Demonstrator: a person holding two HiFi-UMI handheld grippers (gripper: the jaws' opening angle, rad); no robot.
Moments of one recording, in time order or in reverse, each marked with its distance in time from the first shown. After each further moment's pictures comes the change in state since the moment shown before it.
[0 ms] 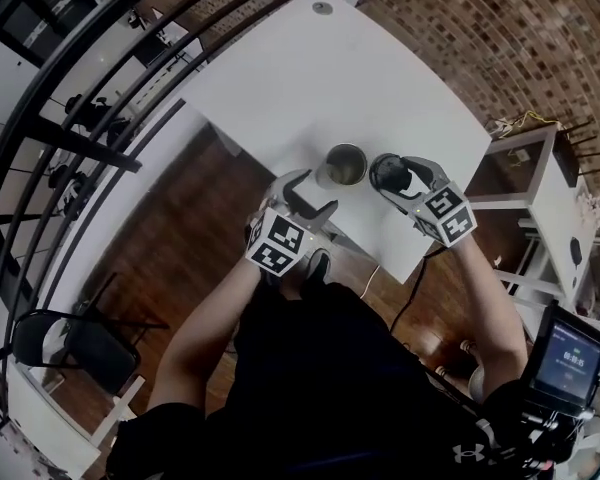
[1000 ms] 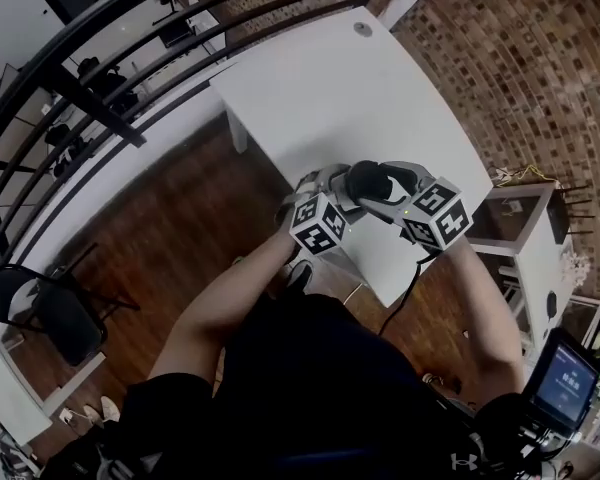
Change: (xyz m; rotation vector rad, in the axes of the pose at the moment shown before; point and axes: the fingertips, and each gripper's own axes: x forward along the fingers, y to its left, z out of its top) left arm 0.061 -0.004 0.009 0.111 0.023 -0.014; right arm 0.018 0.057 0.096 -0.078 0.070 0.244
